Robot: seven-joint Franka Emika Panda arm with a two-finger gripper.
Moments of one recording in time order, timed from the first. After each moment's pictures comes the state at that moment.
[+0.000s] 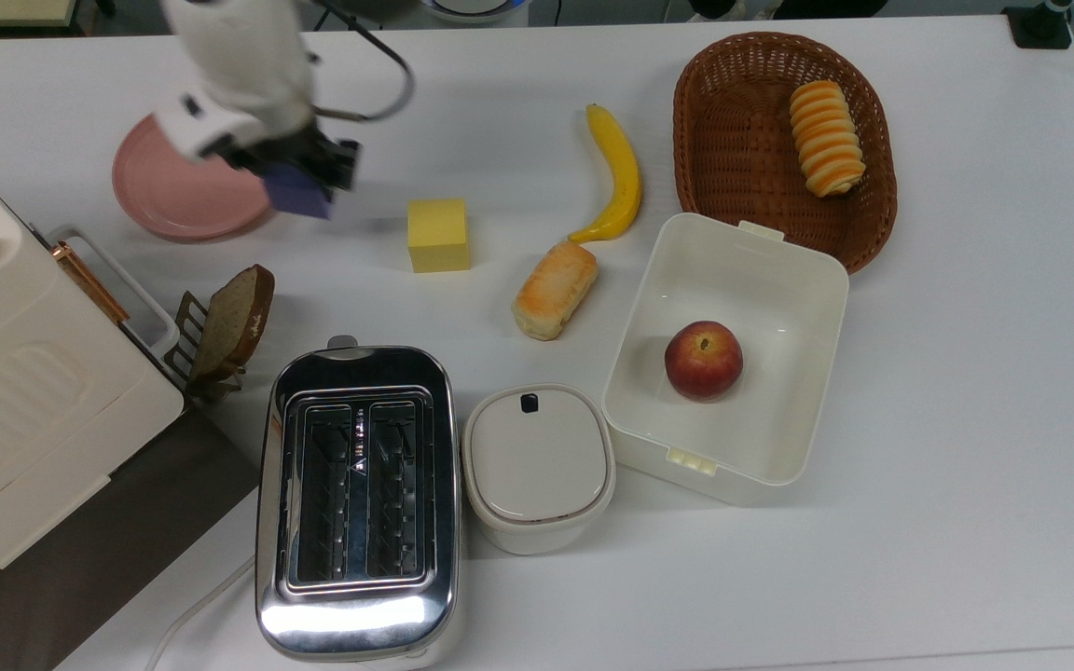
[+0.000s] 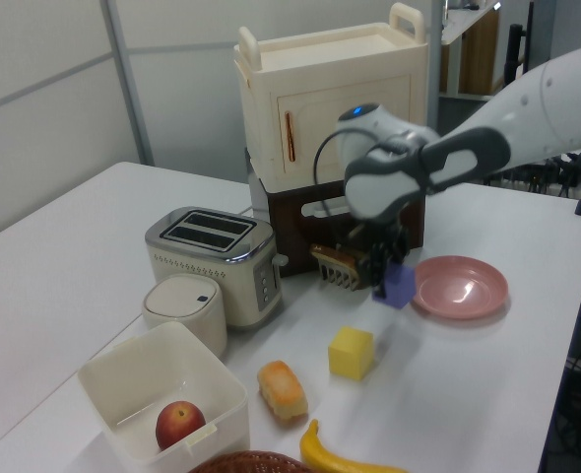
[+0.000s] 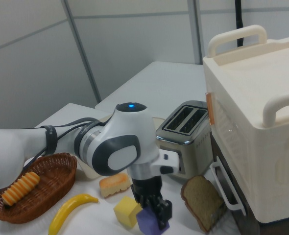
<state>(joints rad) -0.06 0.18 -0.18 -1.92 -0.07 1.98 -0.06</state>
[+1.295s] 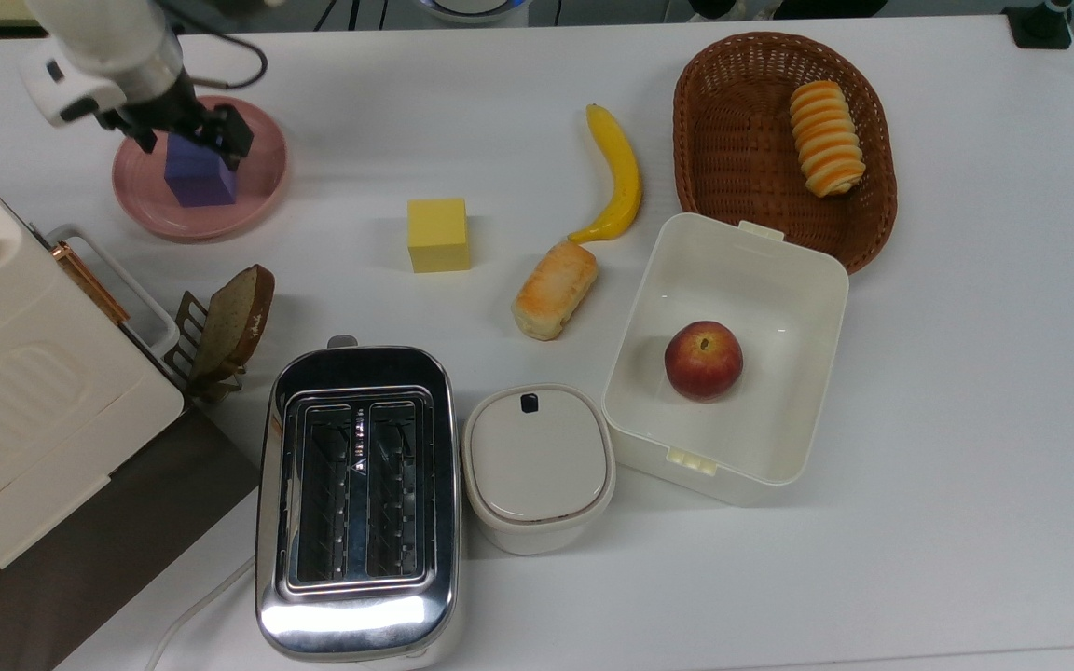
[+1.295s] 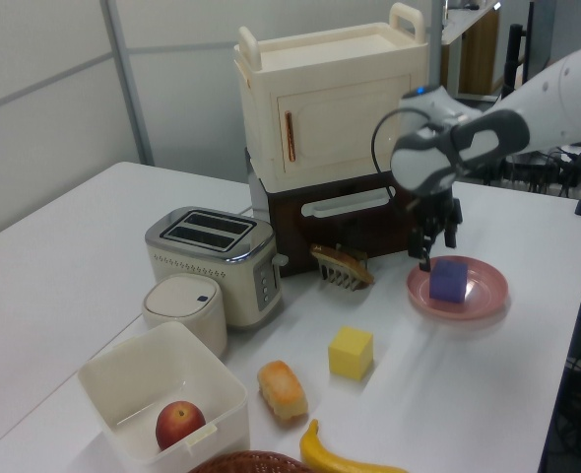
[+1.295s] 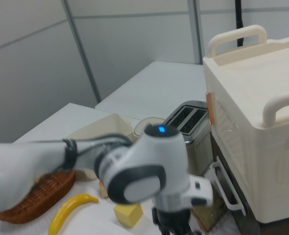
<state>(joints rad) -0.13 0.18 -0.33 -1.92 -0.05 2.00 -0.25</state>
